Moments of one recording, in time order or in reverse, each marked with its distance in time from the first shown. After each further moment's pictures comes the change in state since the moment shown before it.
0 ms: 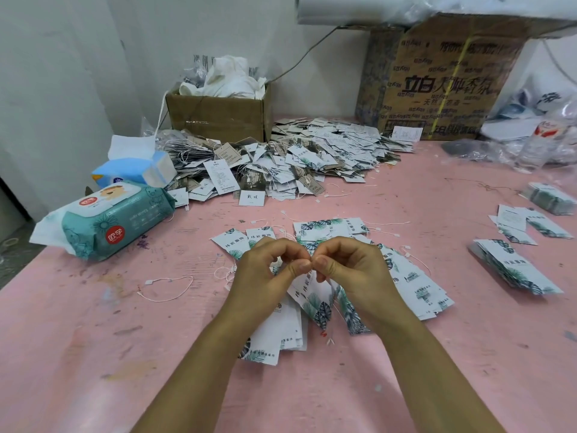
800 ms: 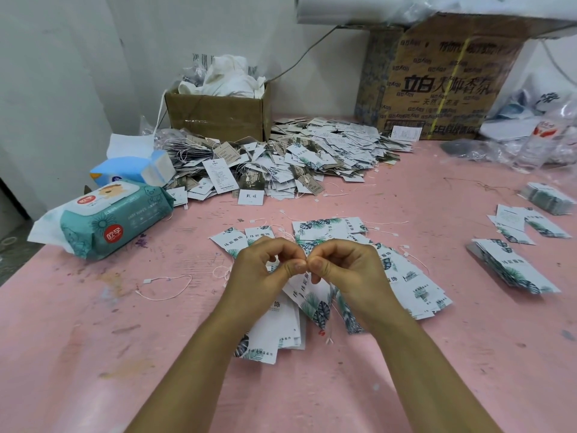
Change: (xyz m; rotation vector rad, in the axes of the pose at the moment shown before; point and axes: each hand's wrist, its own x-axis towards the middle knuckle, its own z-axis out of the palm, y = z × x) left_hand 0.002 -0.007 -0.002 -0.033 -0.007 -0.008; right_hand -0.001 0.000 0.003 0.007 0.009 0.026
